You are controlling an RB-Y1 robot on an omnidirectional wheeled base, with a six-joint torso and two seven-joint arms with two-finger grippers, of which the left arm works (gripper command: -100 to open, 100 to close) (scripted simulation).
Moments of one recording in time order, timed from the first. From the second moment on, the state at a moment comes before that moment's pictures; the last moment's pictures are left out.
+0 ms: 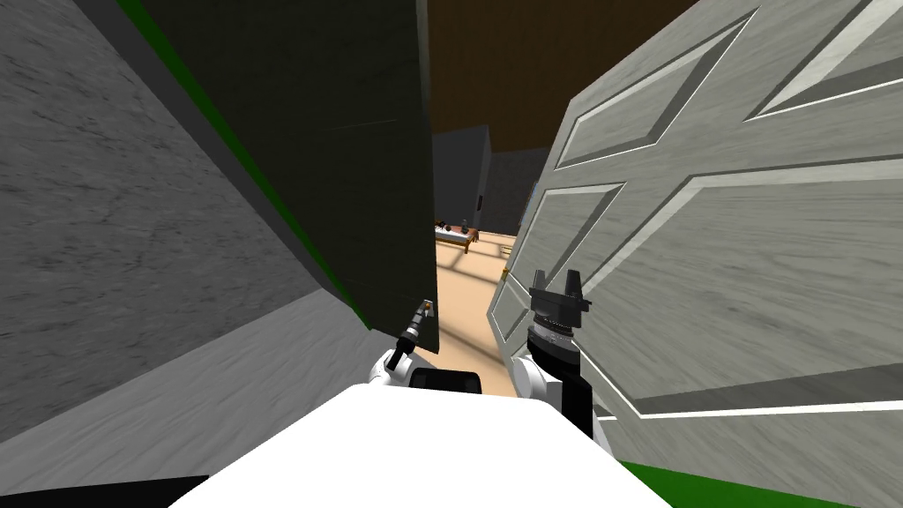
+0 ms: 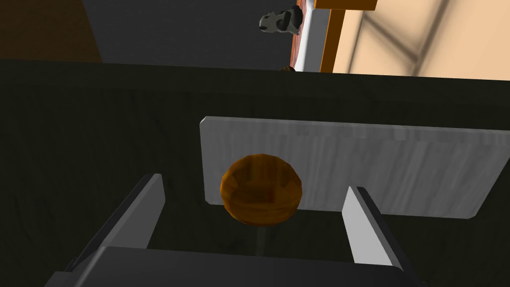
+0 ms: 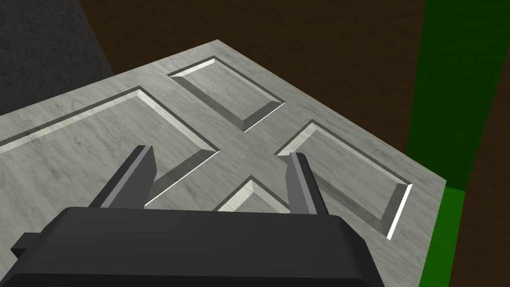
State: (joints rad) arm -0.08 0.05 -0.10 -0.73 -0.14 -0.79 0.14
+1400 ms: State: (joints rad) arm -0.08 0.06 -0.05 -0.72 -0.14 -0.78 0.12
